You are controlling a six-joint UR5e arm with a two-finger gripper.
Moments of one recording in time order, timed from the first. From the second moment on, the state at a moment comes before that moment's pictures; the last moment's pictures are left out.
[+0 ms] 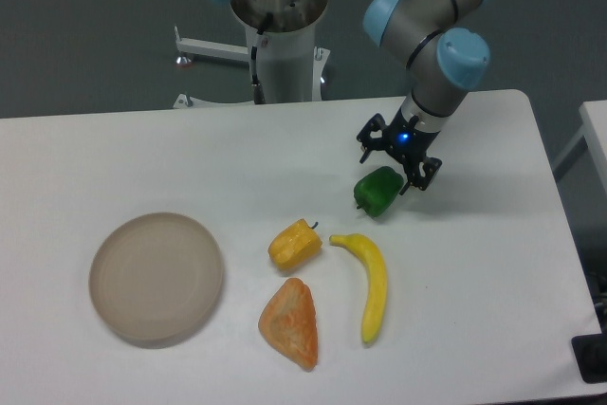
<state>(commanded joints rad) 2.54 -1.89 -1.82 -1.05 1.28 1.41</state>
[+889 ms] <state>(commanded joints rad) 2.54 -1.90 -1.79 -1.05 1.28 1.42</state>
